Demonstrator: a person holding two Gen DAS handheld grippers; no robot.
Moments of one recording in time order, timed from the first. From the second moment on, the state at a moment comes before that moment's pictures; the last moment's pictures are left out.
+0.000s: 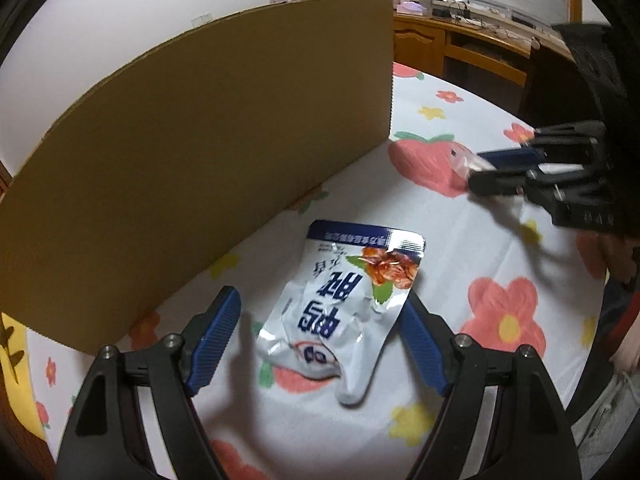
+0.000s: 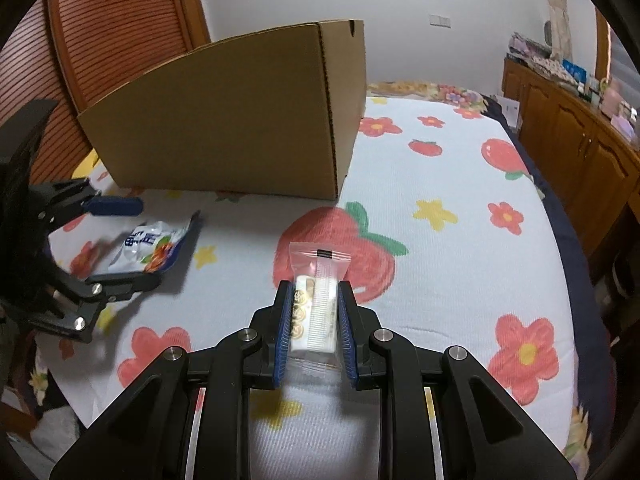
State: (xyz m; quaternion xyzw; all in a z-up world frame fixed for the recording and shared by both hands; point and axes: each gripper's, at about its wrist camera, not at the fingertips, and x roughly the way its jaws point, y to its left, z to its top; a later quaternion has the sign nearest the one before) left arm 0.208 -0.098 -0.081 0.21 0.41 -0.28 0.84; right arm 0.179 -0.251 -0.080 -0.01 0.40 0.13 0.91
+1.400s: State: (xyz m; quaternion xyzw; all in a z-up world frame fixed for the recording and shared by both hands) left arm 0.177 -0.035 -0.028 0.08 0.34 -0.26 0.90; right arm 0.174 -0.249 -0.079 -0.01 0.39 0.13 0.91
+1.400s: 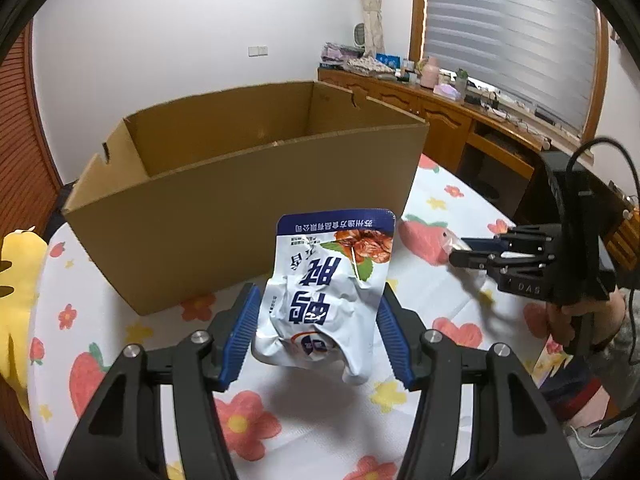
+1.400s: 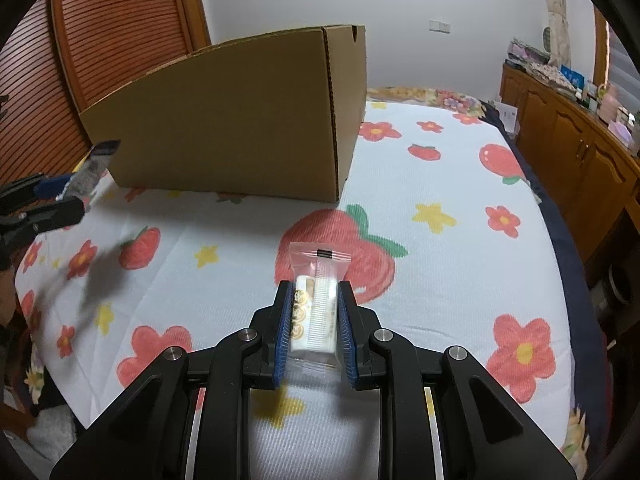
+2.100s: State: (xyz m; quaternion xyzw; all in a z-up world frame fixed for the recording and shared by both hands) left arm 0.189 -0.009 0.025 0.05 0.27 -0.23 0.93; right arm 0.159 -0.246 0.005 -0.02 0.31 0.13 0.94
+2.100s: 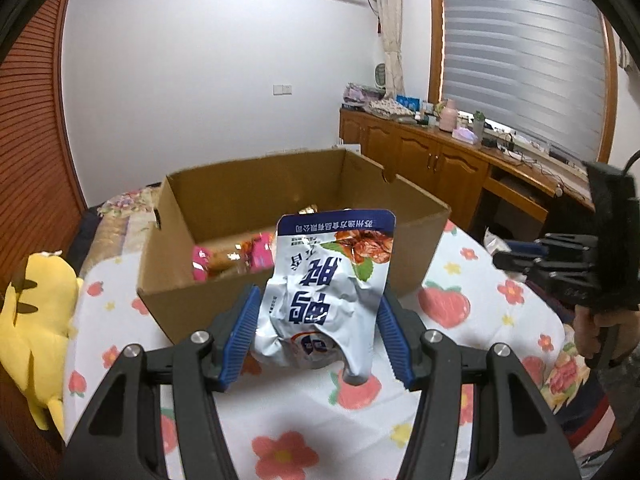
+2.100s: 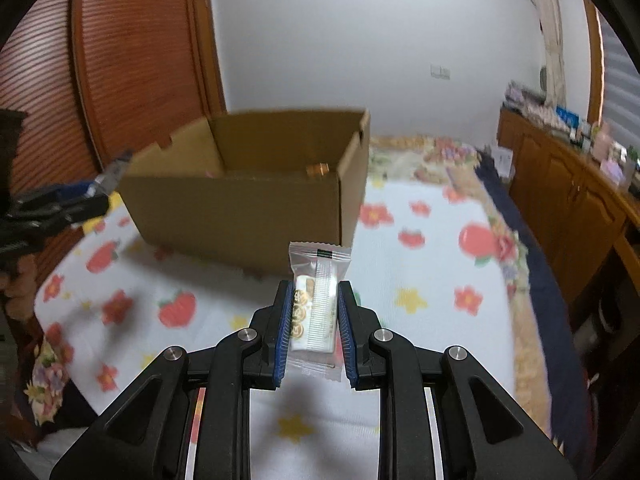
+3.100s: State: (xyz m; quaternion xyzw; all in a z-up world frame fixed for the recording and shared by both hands) left arm 0.299 0.019 0.032 0.00 0.31 -0.17 0.93; right arm 0.207 -0.181 0.082 -0.08 0.24 0.17 0.95
